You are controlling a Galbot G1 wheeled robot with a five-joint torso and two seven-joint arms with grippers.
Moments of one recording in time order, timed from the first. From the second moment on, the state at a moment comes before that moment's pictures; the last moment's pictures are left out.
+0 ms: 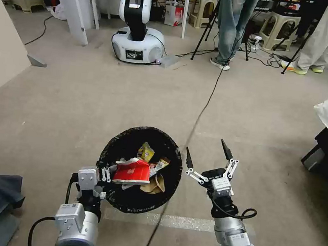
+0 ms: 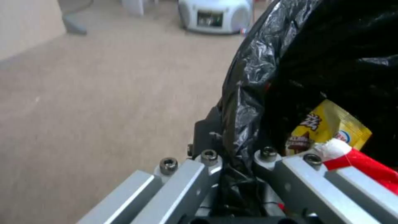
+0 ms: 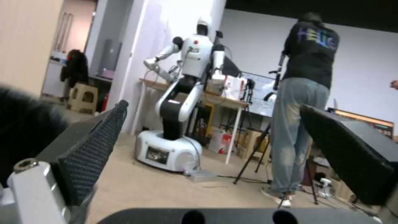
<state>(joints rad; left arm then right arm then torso) 1.86 -1.50 -0.35 -2.44 -0.07 0.31 -0.38 -1.61 1.36 0.34 2.08 -0.21 0.51 0.09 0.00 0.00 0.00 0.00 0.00</state>
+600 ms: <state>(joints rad) 1.80 -1.51 -0.38 -2.37 -0.15 0.43 -0.44 -1.65 1.41 0.40 2.11 -0.16 0.56 0.10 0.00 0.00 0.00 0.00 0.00</state>
